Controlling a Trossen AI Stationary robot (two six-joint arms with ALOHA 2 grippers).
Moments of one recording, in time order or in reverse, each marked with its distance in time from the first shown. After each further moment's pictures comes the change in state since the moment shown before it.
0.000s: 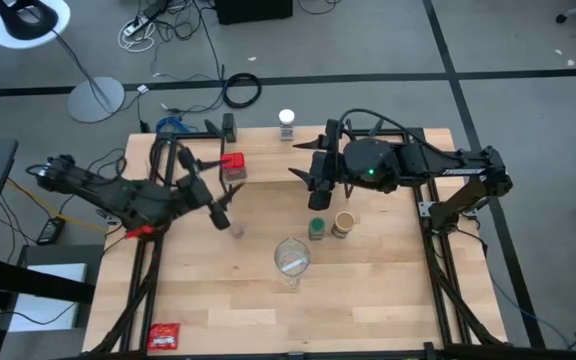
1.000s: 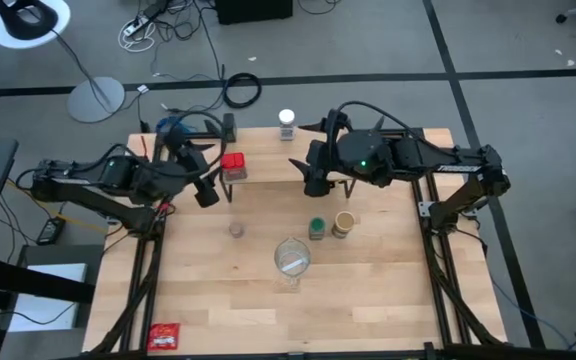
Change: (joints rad) left arm 0.240 -0.013 0.140 -0.674 0.152 -0.394; right arm -0.065 0.013 0.000 -0.020 0.081 -0.021
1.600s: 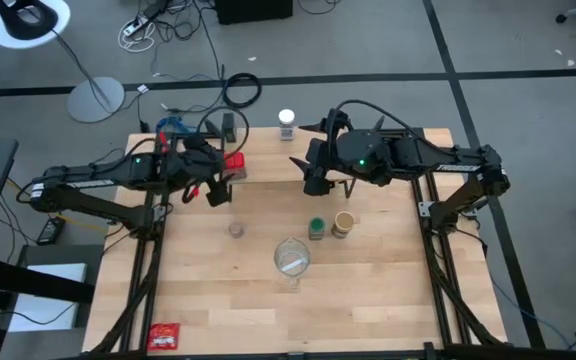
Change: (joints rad) left arm 0.243 0.034 -0.153 0.076 0.322 0.023; right arm -0.003 0.001 0.000 -0.013 -0.001 0.020
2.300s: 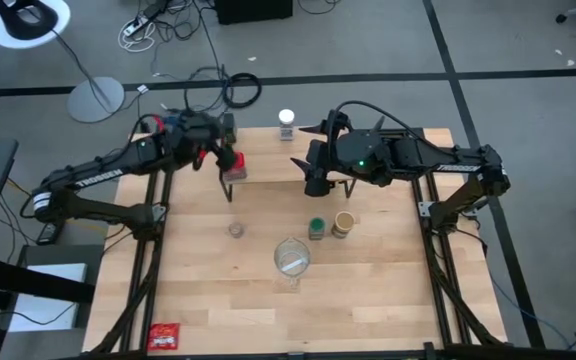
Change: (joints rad) left arm 0.300 0.045 -0.004 0.223 0.000 -0.056; right arm 0.000 0.000 0.000 -0.015 0.000 0.002
